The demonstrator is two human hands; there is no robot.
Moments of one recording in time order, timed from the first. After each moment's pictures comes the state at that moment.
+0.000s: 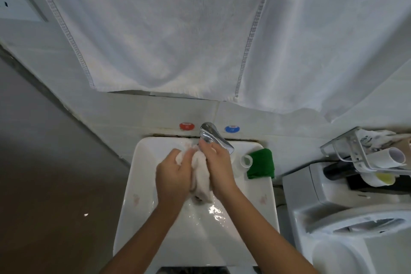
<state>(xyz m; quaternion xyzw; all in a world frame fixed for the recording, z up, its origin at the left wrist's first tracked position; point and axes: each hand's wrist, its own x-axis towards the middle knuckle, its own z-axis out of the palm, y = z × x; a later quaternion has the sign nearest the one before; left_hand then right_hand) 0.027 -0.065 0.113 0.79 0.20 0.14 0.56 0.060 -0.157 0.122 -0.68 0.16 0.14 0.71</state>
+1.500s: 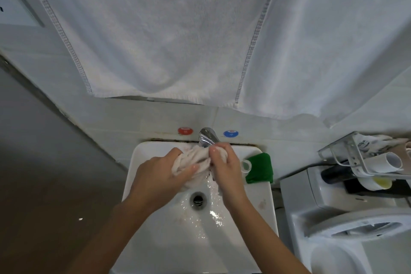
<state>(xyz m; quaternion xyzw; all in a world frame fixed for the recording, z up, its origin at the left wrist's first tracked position) 0.038 -0.013 0.147 0.94 0.00 -0.05 0.32 0.056 -0.172 0.130 -0.71 0.15 0.08 0.68</state>
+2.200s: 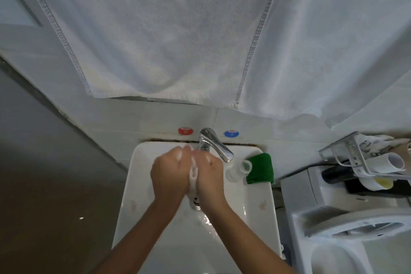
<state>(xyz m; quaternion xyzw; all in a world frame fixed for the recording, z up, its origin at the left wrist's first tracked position) 0.052 -0.059 0.127 0.85 0.18 0.11 0.49 0.053 -0.128 0.134 -0.62 0.24 0.11 0.74</state>
